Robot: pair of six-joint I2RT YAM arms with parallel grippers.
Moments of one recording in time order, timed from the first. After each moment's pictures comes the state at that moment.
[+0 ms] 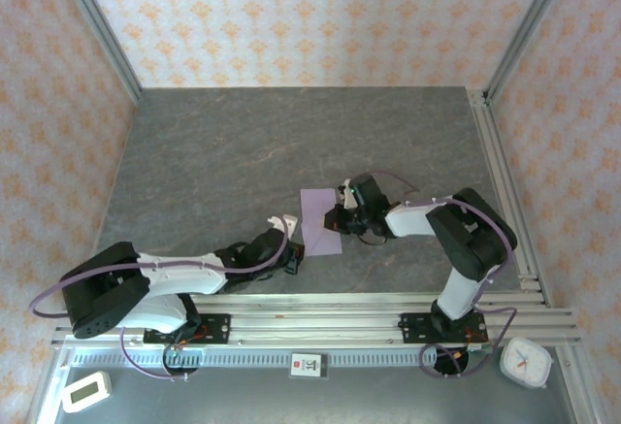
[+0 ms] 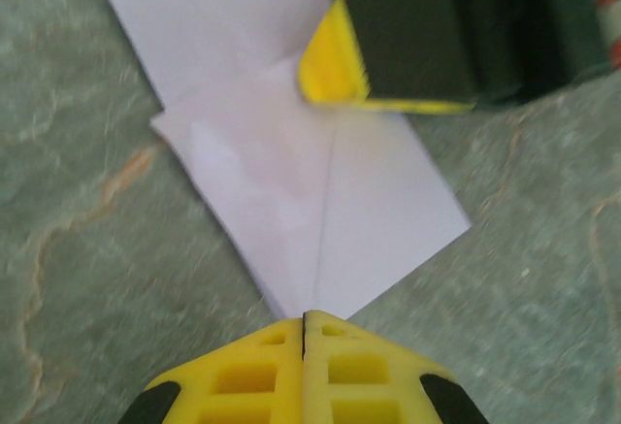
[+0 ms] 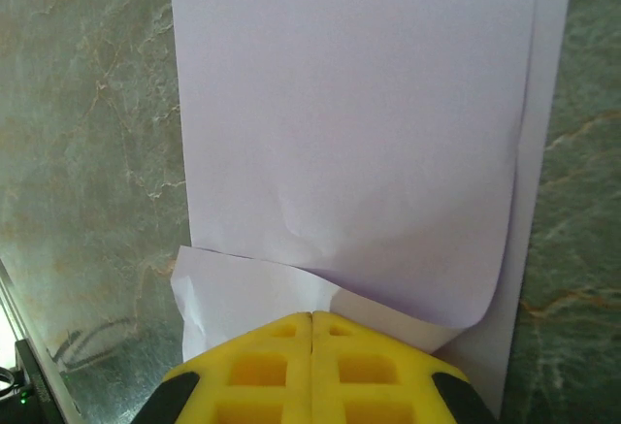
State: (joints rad) left arm -0.95 1.30 0.40 0.21 -0.17 -0.63; right arm 0.59 1.73 0.70 0.16 -0.48 0.72
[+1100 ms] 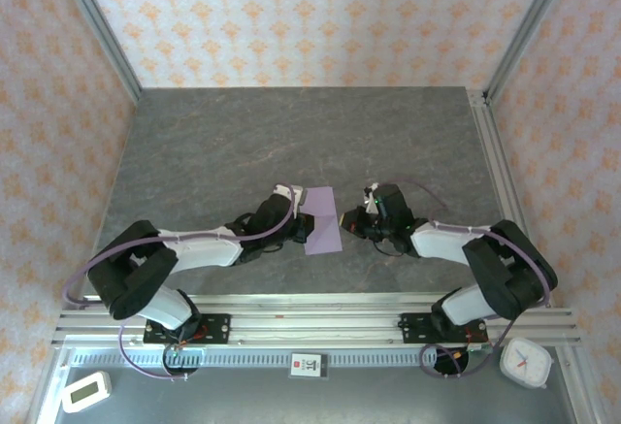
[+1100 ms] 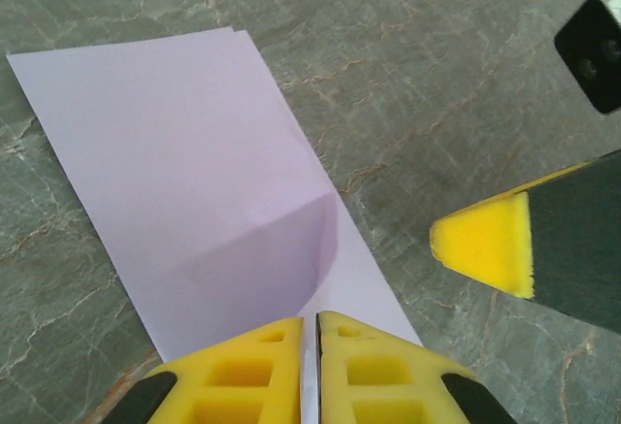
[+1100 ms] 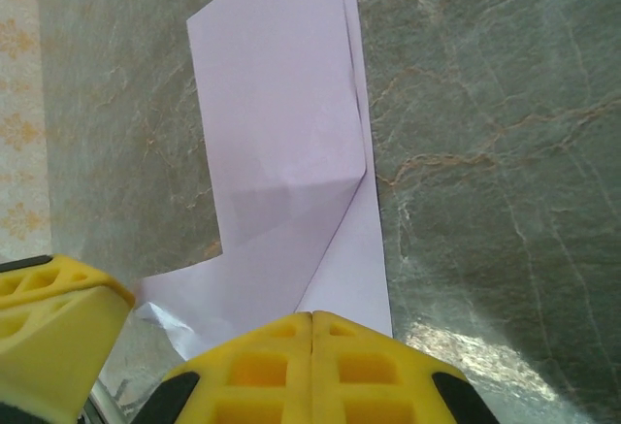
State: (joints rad) left arm -0.75 1.50 0.58 0.28 0.03 -0.59; right arm 0.53 1.45 0.47 0.24 -0.40 0.89
